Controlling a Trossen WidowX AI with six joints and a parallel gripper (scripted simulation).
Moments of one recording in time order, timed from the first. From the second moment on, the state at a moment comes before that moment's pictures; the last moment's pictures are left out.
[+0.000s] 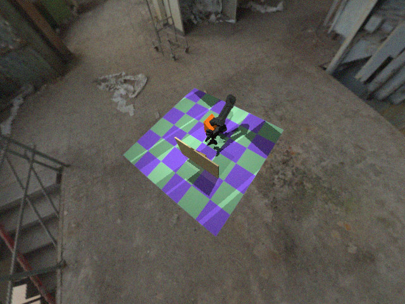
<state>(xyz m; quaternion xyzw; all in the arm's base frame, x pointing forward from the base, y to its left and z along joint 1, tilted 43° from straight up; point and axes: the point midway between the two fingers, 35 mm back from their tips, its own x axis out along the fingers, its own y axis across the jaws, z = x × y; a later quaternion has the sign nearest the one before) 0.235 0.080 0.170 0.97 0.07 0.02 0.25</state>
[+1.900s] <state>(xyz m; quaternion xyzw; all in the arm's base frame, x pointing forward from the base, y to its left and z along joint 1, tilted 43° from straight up) 0.342 0.094 0.172 0.96 0.06 0.04 0.25</state>
